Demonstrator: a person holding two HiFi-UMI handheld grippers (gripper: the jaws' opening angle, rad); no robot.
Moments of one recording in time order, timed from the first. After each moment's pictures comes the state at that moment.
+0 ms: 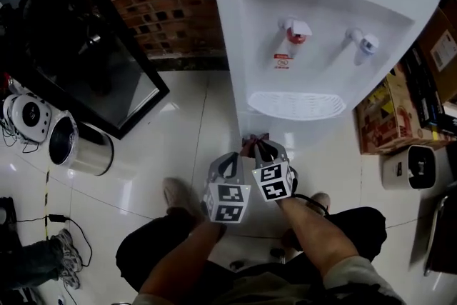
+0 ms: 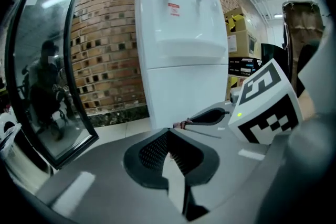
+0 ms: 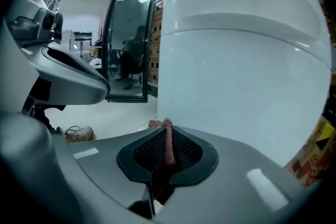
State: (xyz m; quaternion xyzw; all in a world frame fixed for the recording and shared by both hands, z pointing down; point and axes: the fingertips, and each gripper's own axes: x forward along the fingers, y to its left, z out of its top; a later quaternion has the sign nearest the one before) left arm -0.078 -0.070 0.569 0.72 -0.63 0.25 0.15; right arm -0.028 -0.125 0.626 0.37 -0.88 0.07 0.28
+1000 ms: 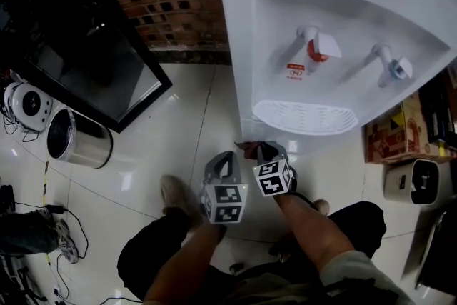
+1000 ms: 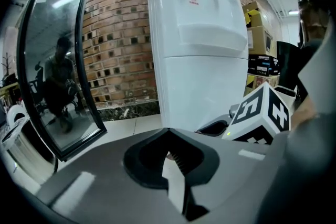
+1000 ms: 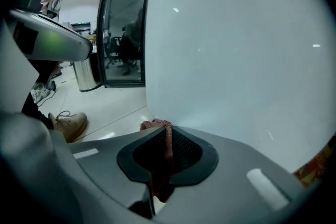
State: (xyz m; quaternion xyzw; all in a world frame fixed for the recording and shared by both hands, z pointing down) left arm -0.105 -0.086 0.586 0.67 -0.68 0.25 0.17; right arm -0.032 -0.149 0.692 0.35 -0.86 0.10 0.35
